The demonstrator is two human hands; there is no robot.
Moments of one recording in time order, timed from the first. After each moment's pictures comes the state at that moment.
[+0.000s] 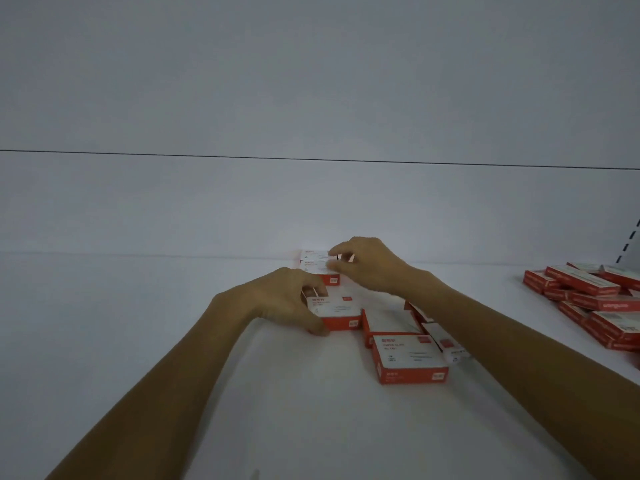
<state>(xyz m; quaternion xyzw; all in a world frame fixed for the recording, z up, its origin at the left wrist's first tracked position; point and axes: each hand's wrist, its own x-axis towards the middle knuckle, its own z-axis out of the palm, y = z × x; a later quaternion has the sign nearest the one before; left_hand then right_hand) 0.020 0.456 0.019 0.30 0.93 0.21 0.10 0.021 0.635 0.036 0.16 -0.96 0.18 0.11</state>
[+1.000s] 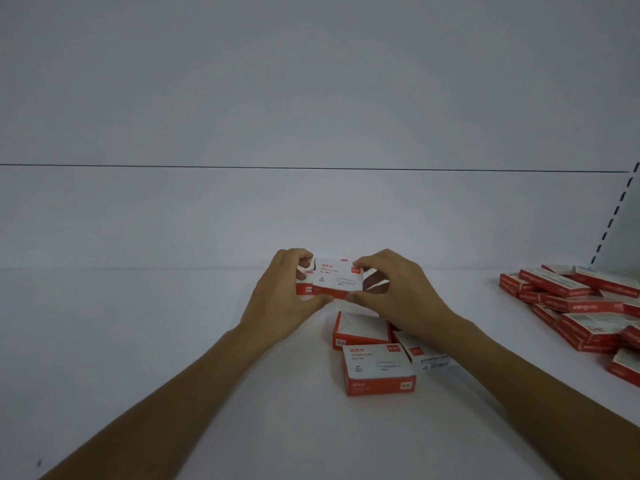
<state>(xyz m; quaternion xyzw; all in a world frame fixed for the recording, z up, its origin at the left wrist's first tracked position) 0.038 0.503 0.002 0.24 0.86 0.40 -0.20 0.080 0.685 0.021 0.12 -0.92 0.31 0.22</state>
